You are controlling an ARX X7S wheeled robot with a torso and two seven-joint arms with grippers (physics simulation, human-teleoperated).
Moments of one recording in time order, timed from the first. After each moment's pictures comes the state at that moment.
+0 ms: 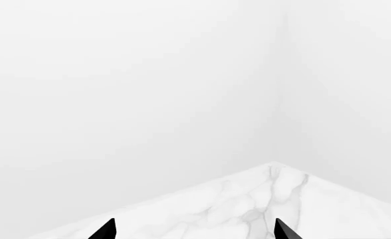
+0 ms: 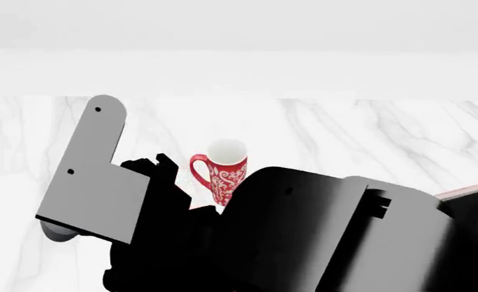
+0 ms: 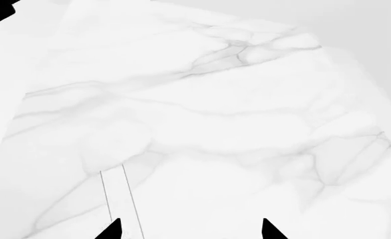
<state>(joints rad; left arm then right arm) 0.24 -0.29 -1.05 0.96 -0.56 -0.85 -0.44 1.26 0.35 -0.66 -0.46 0.95 1.36 -0.48</state>
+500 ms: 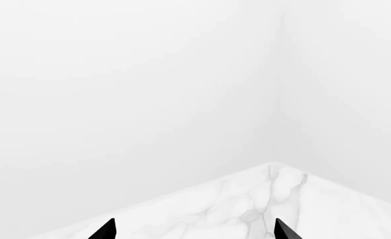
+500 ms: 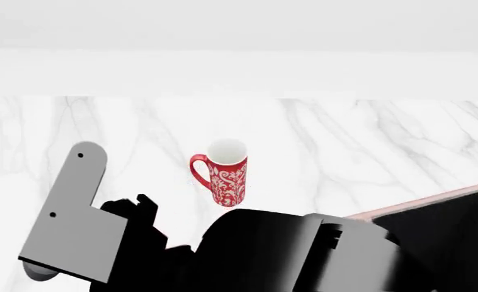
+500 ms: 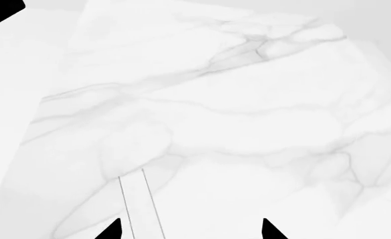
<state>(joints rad) 0.24 -0.30 -1.04 0.97 -0.57 -0.85 -0.46 1.15 0.30 -0.70 -0.46 0.96 1.32 -0.41</state>
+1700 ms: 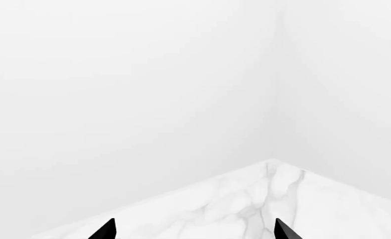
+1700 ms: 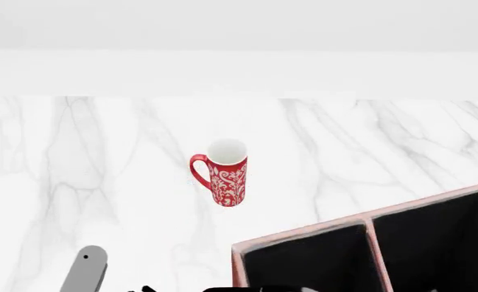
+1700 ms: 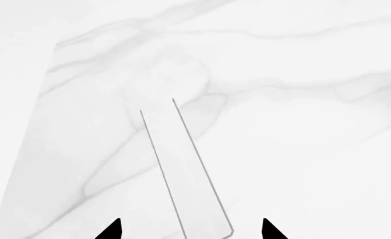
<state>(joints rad) 0.26 -0.30 -0.99 0.94 -0.55 -0.80 -0.48 0.98 0.29 -0.96 -0.36 0.86 1.22 -0.40</state>
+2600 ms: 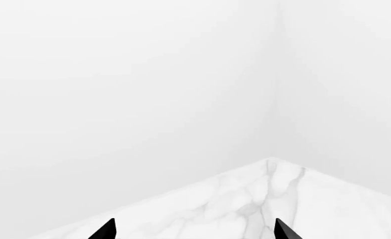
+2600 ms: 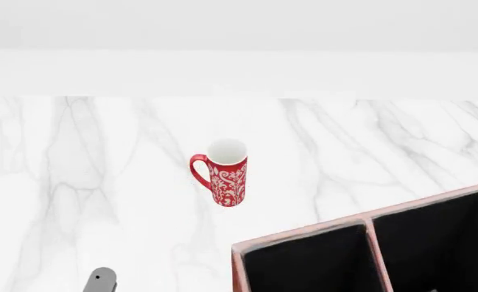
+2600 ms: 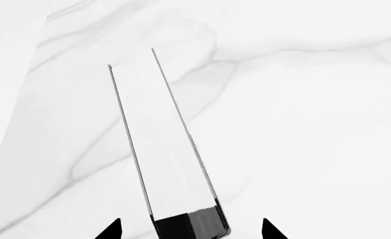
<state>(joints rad) 0.29 -0.30 -0.97 0.93 -0.54 -0.78 -0.49 0.95 0.27 -1.14 -0.12 0.71 1.01 -0.54</state>
